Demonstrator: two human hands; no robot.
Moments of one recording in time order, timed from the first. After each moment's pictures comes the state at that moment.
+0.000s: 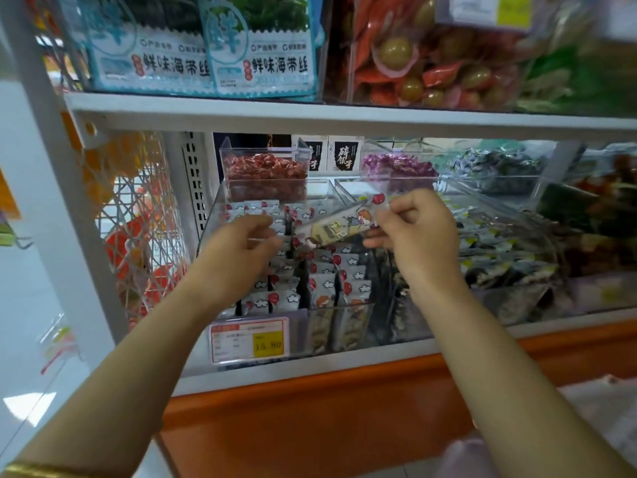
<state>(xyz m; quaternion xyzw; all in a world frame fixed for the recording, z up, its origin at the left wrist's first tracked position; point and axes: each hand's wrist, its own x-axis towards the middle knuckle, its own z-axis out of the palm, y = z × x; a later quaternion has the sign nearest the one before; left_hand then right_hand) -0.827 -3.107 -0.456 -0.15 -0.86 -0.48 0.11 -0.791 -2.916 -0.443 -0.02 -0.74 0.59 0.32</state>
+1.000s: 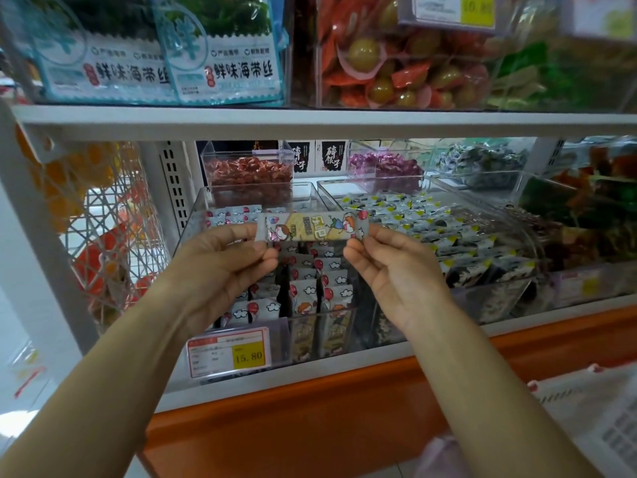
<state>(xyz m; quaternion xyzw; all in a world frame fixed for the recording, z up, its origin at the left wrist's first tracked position) -0.820 -3.097 -0.447 -0.04 -0.55 -0.83 -0.09 -0.779 -2.913 -0.454 -0.09 -0.42 0.89 0.15</state>
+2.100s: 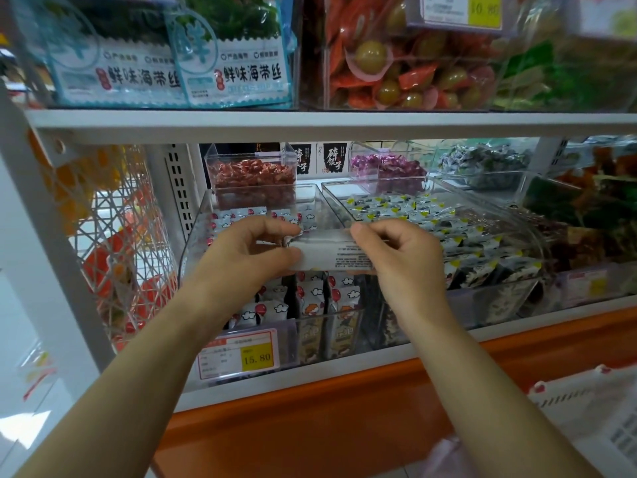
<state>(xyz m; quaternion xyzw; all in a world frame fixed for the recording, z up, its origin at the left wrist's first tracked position) -0.810 -3.091 -0.443 -0.17 -0.76 -0.62 0.00 -0.778 -2.919 -0.460 0.01 -0.75 0.55 0.35</state>
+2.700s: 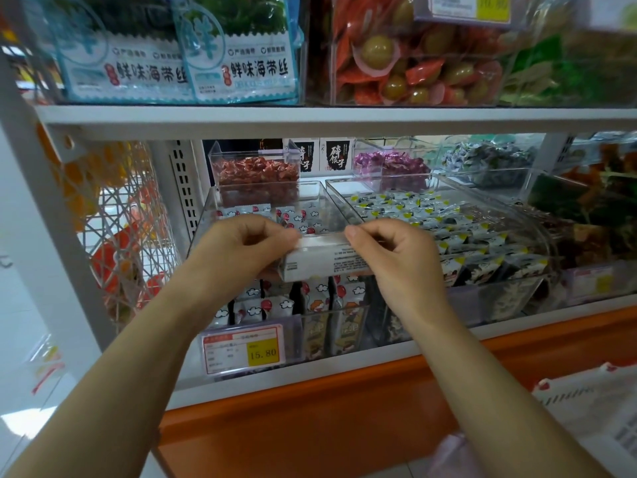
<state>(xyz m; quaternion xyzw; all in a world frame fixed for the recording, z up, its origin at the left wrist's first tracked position) -0.813 -3.100 -0.437 -0.19 -0.78 -0.60 0.00 -0.779 -2.921 -0.464 0.06 -0.78 0.53 0.33</state>
